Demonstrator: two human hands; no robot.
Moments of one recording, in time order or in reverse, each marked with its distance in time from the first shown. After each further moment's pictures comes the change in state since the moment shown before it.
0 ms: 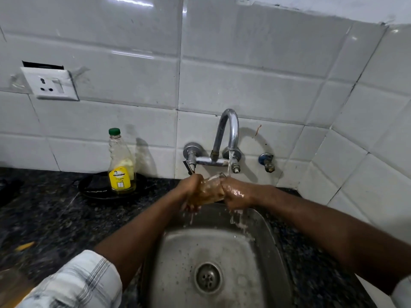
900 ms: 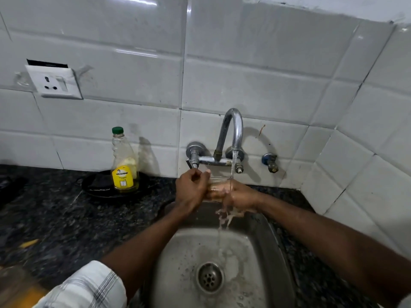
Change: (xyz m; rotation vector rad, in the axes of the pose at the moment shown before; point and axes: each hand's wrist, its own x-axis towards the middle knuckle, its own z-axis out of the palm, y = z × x) left_hand 0.016 -0.025 0.007 0.075 0.412 0.740; right_hand 0.000 0.002 0.016 0.420 0.072 0.076
